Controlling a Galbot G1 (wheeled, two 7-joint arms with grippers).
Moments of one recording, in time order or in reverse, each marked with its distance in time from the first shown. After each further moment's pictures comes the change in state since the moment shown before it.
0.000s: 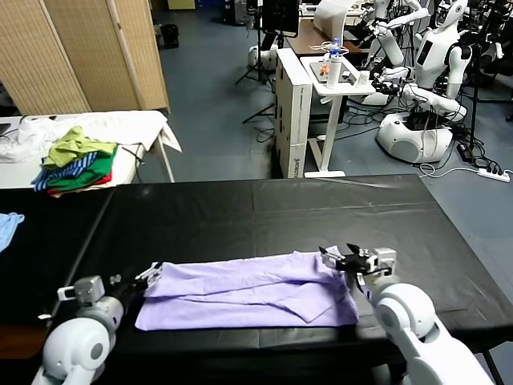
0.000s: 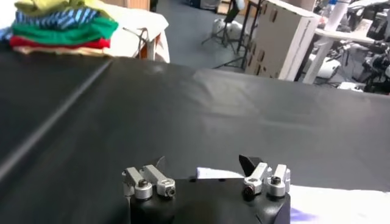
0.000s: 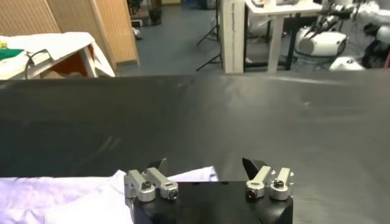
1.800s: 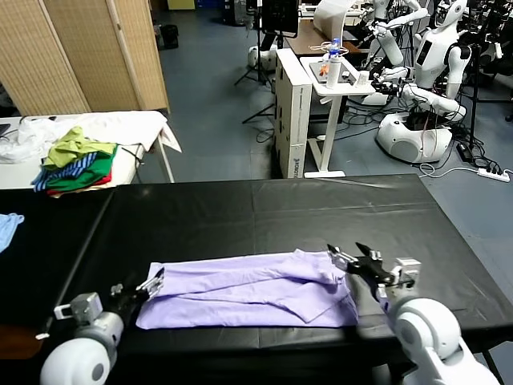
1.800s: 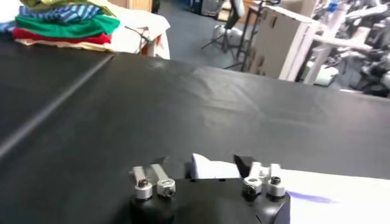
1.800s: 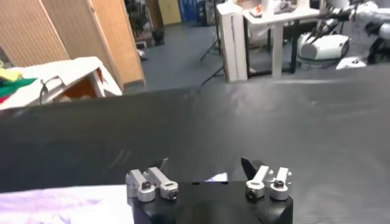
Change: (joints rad) left arm 0.137 -0.120 -0.074 -0.080 0.103 -0.065 0.114; right arm -0.251 -0.022 0.273 0.234 0.036 0.072 -0.113
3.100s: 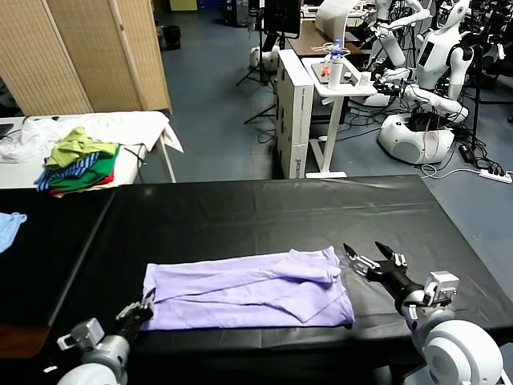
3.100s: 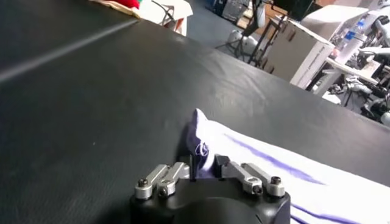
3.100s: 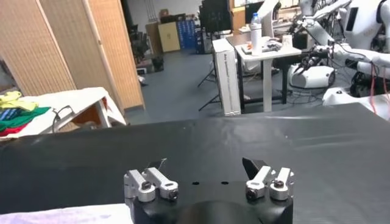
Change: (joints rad) left arm 0.050 -0.127 -0.003 0.025 0.028 -0.026 0.010; right arm -0.104 0.016 0.085 0.124 -0.009 0.007 0.000
